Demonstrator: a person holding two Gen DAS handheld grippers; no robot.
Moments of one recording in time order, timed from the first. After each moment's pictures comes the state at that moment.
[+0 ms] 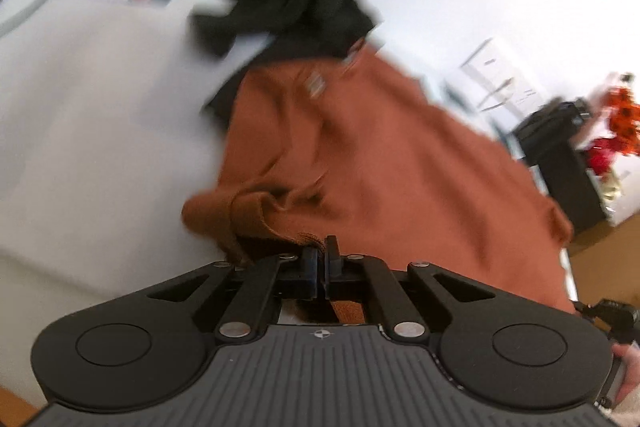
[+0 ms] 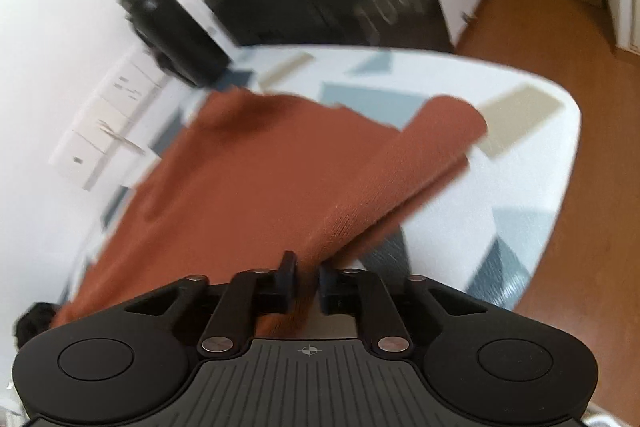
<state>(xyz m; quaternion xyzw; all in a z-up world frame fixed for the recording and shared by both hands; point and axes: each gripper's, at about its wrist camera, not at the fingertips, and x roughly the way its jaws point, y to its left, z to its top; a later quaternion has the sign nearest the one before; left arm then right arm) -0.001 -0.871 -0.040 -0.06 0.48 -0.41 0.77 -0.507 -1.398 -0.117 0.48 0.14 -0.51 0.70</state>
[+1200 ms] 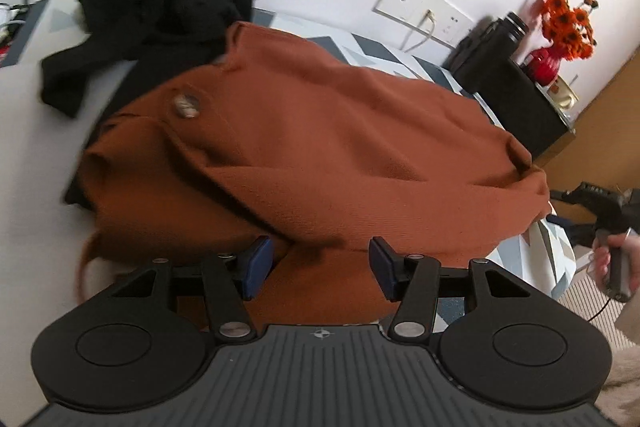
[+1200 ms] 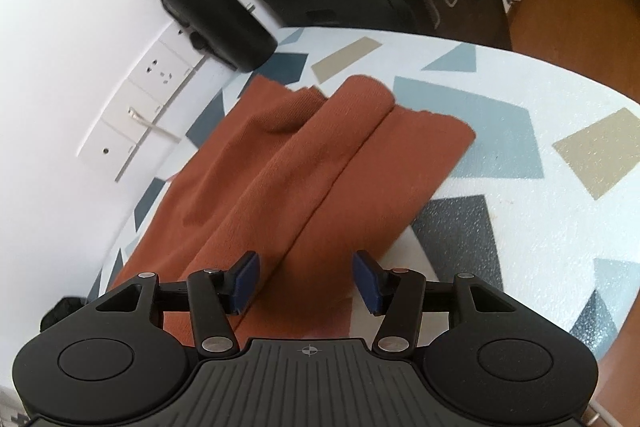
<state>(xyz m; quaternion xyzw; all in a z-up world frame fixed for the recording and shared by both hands) 0.020 -0.963 -0.062 0.05 0.46 -0.55 0.70 -0.465 -1.454 -0.119 0.51 0.16 -0.46 0.71</state>
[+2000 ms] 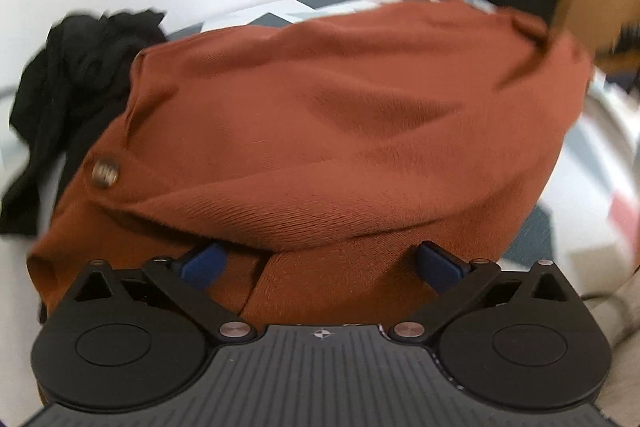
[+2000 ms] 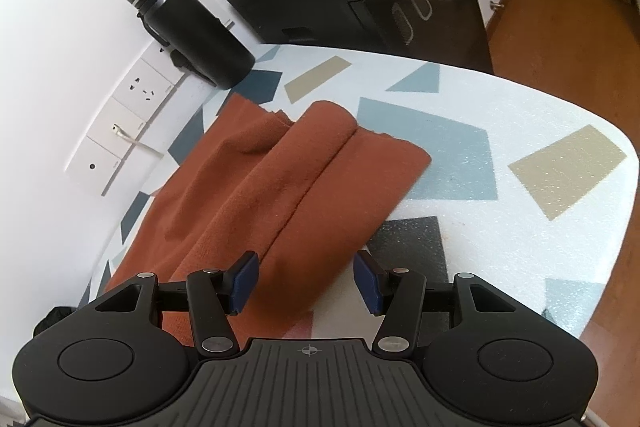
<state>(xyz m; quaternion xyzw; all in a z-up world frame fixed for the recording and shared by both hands) -0.030 -1.020 -0.091 0.27 0.33 -0.57 0.70 -0.493 -1.456 -0.113 0.51 0.16 -0.47 0.70</state>
